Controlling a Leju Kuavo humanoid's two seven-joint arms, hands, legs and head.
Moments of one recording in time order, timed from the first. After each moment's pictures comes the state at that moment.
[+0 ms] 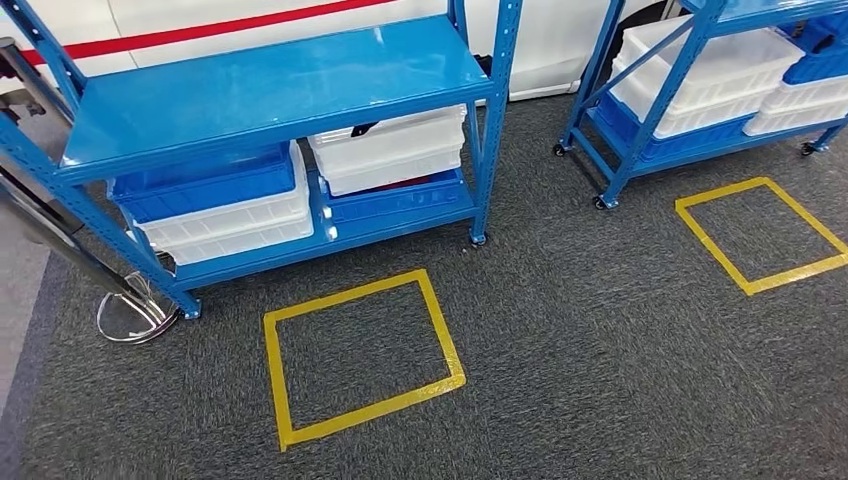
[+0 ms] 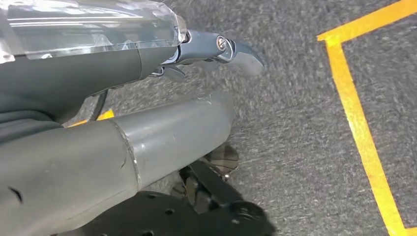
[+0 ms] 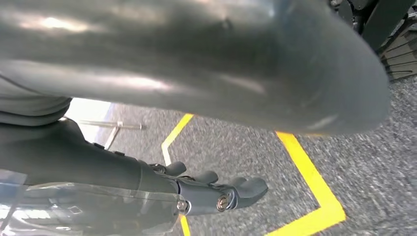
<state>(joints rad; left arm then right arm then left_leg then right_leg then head) -0.05 -0.21 1.43 -0.32 -1.27 0.01 -0.36 -0.03 0.24 -1.52 -0.39 1.24 -0.06 -0.01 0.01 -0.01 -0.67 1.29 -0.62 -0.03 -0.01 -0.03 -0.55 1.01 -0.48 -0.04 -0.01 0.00</state>
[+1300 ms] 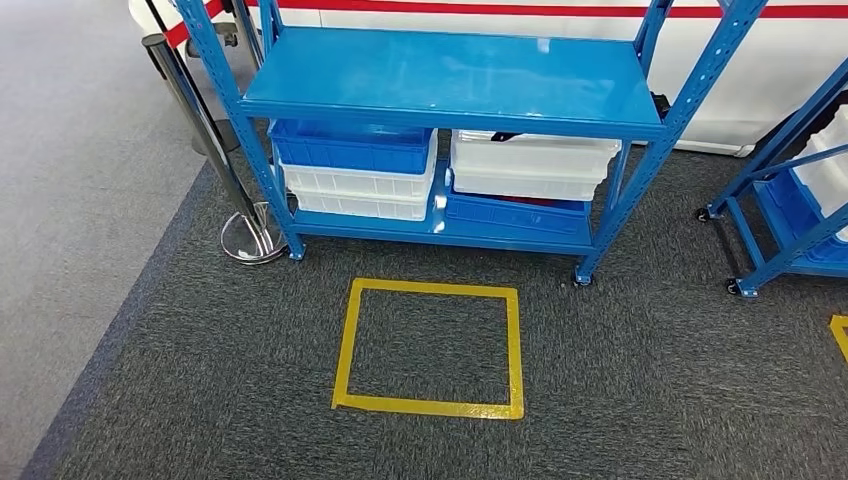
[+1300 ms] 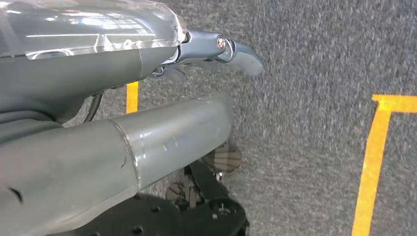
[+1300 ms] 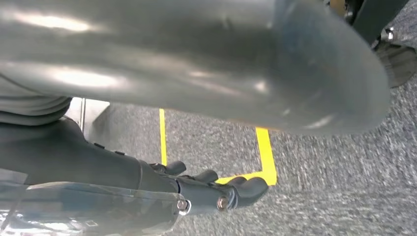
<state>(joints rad) -0.06 -0.22 1.44 -0.33 -1.25 0.00 -0.34 -0.05 0.24 -1.51 -0.39 1.22 -0.08 0.00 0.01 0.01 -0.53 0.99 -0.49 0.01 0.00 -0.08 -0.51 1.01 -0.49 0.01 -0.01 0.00</state>
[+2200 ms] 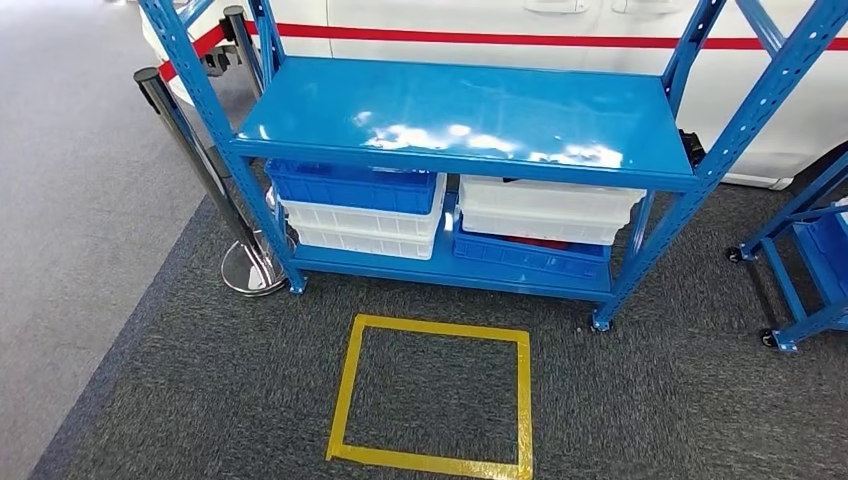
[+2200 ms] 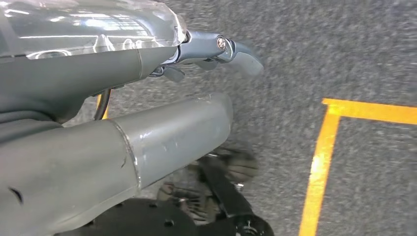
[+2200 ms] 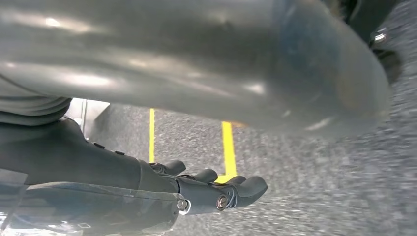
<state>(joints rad) -0.06 -0.22 1.44 -0.33 -1.24 0.04 -0.29 -0.04 0.24 -1.51 -0.39 1.23 -0.08 0.02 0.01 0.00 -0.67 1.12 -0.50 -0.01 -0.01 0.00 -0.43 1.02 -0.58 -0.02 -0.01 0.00</state>
